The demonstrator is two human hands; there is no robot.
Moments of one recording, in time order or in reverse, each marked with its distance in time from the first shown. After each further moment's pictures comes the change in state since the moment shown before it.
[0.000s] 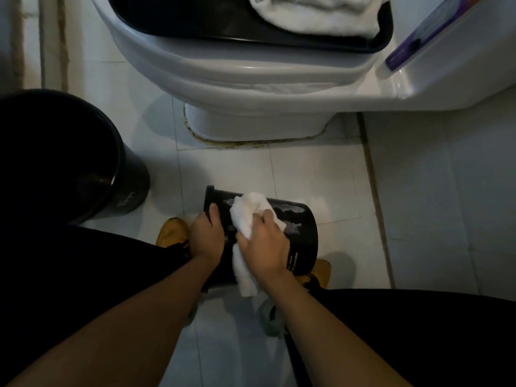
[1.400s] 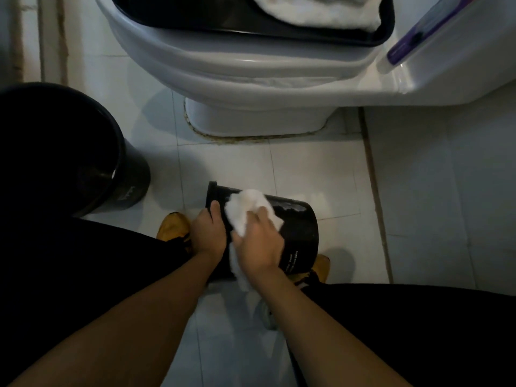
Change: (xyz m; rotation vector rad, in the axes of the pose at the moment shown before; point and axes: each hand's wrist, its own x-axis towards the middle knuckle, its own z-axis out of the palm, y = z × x) left_hand -0.006 -0.004 0.001 -0.062 -0.014 -0.045; right_hand -0.004 -0.008 0.008 0.032 -0.002 0.042
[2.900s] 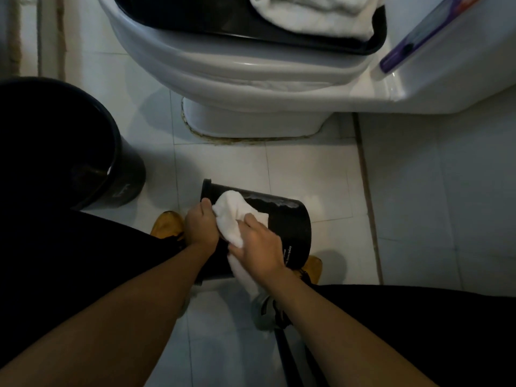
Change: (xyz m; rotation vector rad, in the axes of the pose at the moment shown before) left_hand 0.009 0.009 0.001 -0.123 -0.032 -0.097; right_hand 0.000 0.030 -0.004 0.037 -0.151 -0.307
